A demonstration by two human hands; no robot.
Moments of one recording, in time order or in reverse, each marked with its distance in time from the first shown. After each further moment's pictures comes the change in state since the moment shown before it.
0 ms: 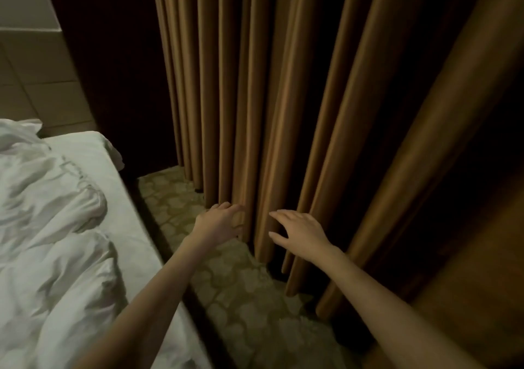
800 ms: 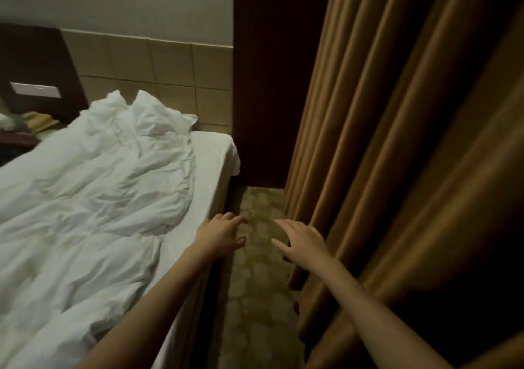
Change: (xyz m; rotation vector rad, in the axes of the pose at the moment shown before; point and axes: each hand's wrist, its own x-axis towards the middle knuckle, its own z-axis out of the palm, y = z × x) left_hand 0.269 -0.163 -0.048 0.064 0.140 -0.632; right_hand 0.474 0.014 -0.007 0.027 -0.110 -0.612
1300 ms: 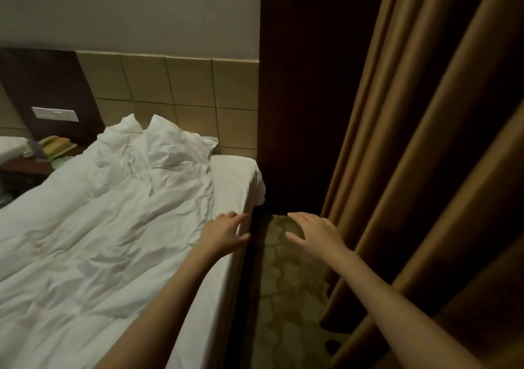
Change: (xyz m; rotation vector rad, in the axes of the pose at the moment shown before) left_hand 0.280 -0.163 -0.040 -0.066 0.077 -0.127; right_hand 0.339 0.023 -0.041 -0.027 0.047 -0.073
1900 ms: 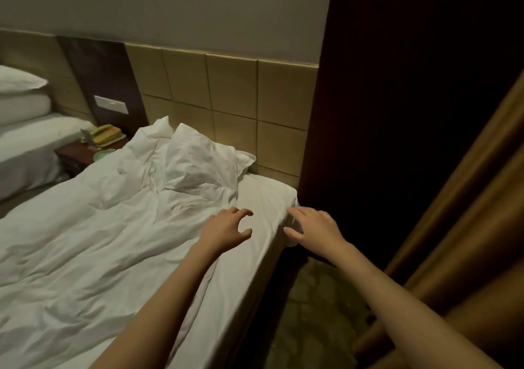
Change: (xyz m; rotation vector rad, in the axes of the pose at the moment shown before) left_hand 0.358 -0.079 -0.006 -0.024 0.070 -0.317; right_hand 0.436 0.096 -0.011 -0.037 -0.058 -0.344
